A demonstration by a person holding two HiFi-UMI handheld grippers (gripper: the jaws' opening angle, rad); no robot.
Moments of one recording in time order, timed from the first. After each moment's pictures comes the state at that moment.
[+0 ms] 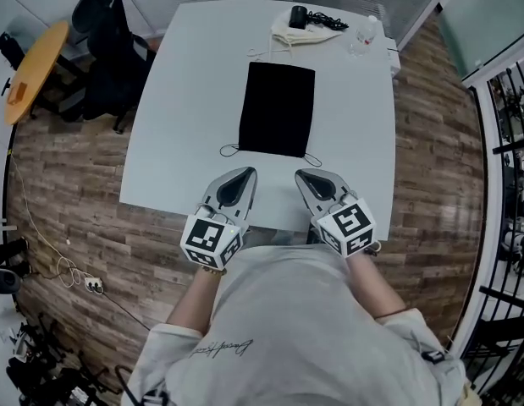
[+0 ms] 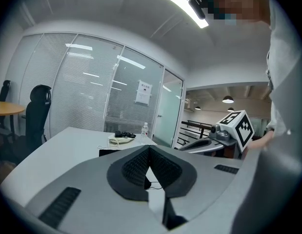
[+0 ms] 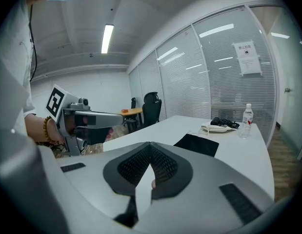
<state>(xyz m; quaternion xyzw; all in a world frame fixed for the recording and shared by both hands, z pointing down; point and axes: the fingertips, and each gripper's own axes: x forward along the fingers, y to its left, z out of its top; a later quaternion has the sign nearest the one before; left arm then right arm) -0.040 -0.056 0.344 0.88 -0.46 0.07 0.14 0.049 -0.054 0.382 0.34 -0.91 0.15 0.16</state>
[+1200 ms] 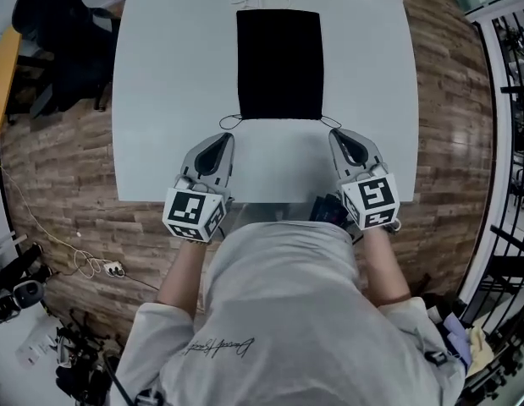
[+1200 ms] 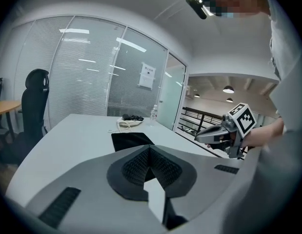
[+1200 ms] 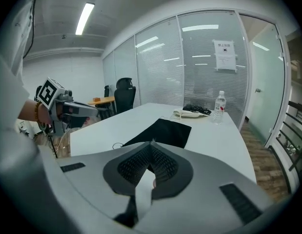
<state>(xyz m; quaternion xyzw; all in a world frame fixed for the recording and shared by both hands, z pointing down) -0.109 -0.105 0.420 0.87 -0.43 0.15 0.18 0.089 -0.090 0.446 0.48 -0.83 0.17 0.23</state>
